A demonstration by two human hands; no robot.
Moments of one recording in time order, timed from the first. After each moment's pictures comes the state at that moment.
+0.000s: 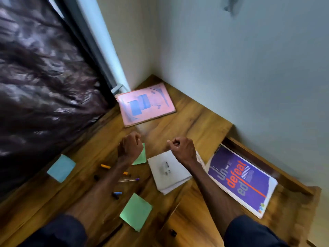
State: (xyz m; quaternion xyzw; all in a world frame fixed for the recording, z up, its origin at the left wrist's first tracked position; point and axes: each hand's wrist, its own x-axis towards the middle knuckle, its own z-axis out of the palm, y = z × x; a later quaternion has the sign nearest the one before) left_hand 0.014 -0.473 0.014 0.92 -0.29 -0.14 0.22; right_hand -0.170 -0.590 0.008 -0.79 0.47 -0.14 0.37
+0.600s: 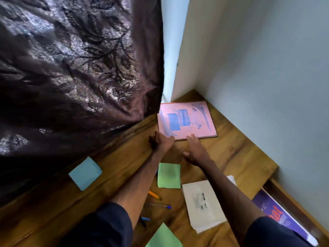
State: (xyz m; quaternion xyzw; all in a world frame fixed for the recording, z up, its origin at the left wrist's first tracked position) left_hand 0.125 -0.529 -0.019 0.89 -0.05 -0.32 0.33; right_hand -0.004 -0.616 -0.010 -0.90 0.35 0.15 0.20
